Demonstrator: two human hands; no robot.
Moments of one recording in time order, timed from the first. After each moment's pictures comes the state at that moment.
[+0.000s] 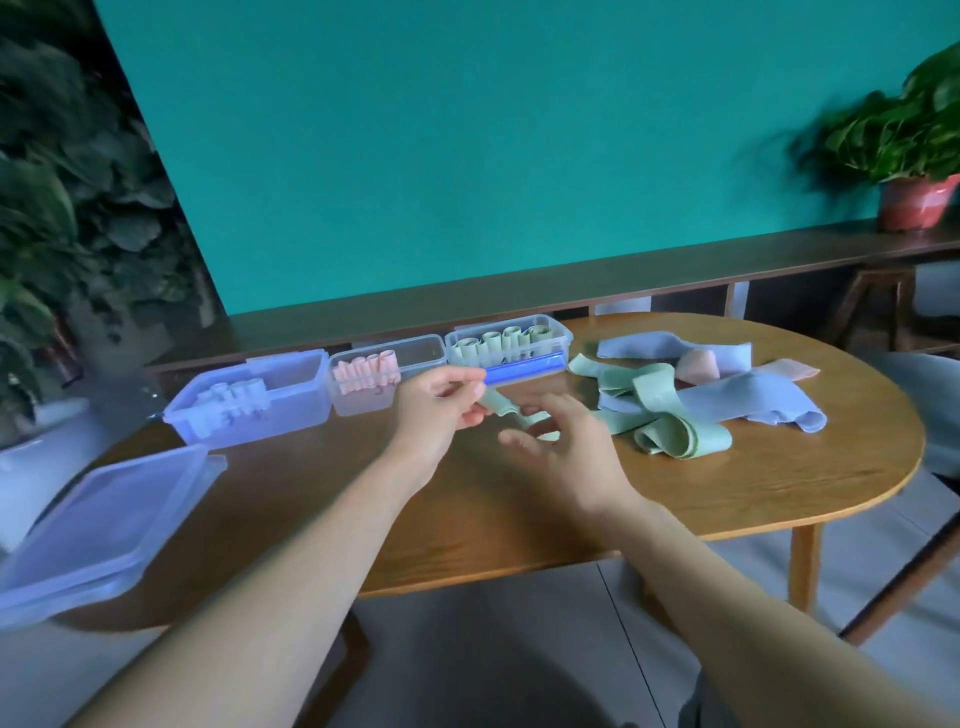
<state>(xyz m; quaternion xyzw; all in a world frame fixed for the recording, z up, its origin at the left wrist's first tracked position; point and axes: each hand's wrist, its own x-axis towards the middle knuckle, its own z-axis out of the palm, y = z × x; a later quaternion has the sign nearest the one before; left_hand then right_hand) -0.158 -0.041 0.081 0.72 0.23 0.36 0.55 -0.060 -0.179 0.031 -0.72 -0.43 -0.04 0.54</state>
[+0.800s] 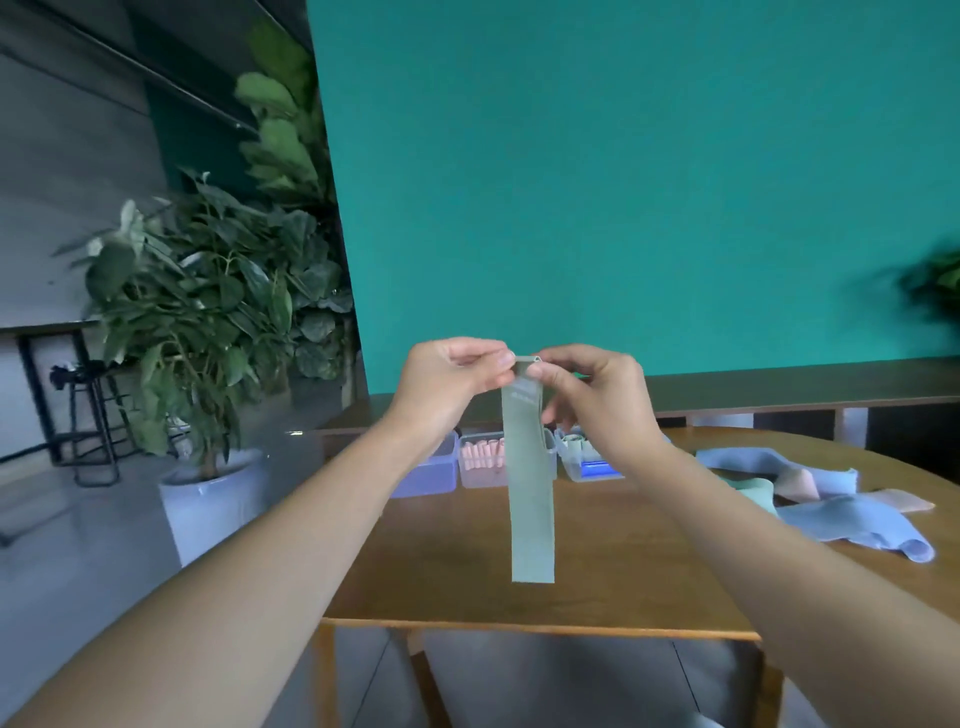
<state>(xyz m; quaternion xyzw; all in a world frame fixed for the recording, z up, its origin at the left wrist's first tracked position) -0.316 -0.072 0.250 0.71 0.11 0.47 0.51 -0.174 -0.176 0.219 -0.53 -0.51 0.01 0.68</state>
